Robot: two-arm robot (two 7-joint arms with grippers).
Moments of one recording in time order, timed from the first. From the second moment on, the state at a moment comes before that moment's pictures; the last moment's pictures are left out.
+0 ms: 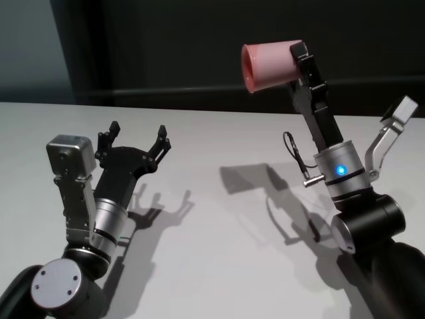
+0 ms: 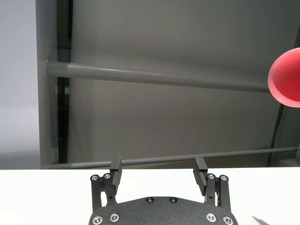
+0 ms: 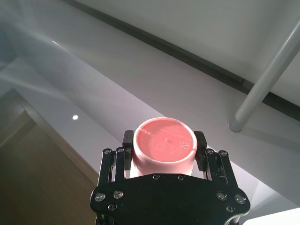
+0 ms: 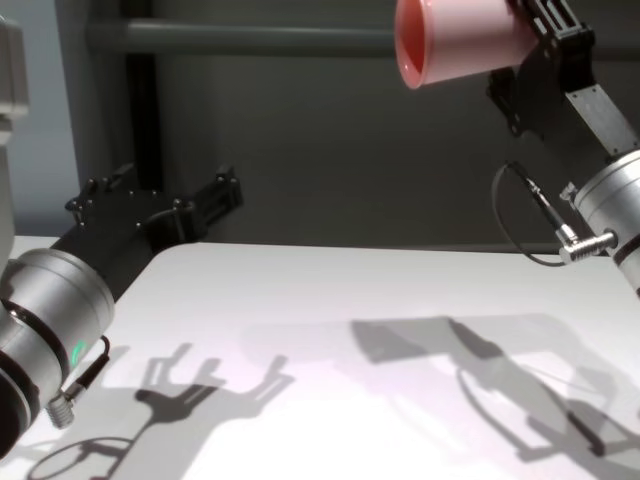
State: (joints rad) left arm -0.05 0.23 0.34 -1.55 -0.27 -0.19 0.07; right arm 0.44 0.08 -0.30 -1.05 1.52 0.09 0.82
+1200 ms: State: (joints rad) left arm -0.06 0.23 0.34 -1.54 -0.27 -0.19 0.07; right arm 0.45 0.21 -0.47 -1.19 1.11 -0.13 0.65
